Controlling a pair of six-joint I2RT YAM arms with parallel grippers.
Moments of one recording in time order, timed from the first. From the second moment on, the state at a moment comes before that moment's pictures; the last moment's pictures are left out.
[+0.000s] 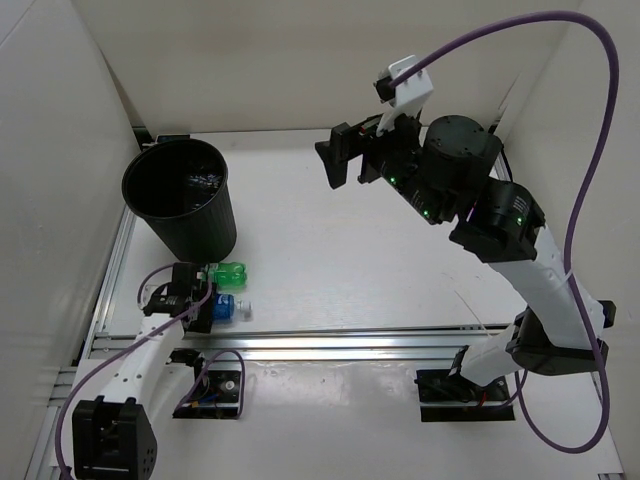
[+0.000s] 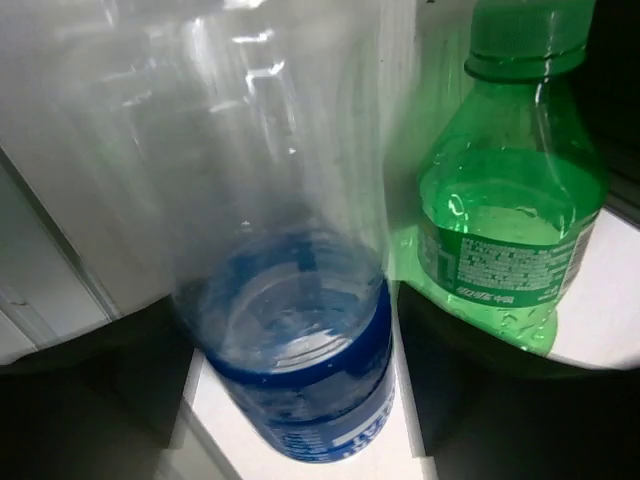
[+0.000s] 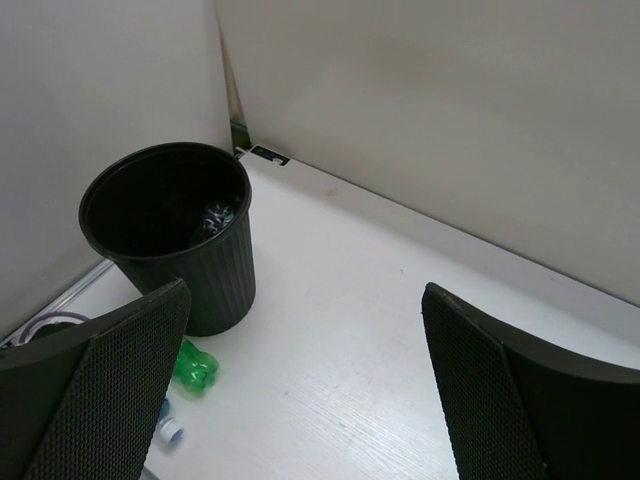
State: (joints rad) left arm -0.08 0.83 0.39 -0.69 -0.23 -1.49; right arm 1.12 1.47 2.19 -0.73 0.47 0.01
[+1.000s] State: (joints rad) left arm -0.08 0.88 1.63 -0.94 -0.60 -0.86; right arm 1.14 1.49 2.12 -0.74 0.56 -0.04
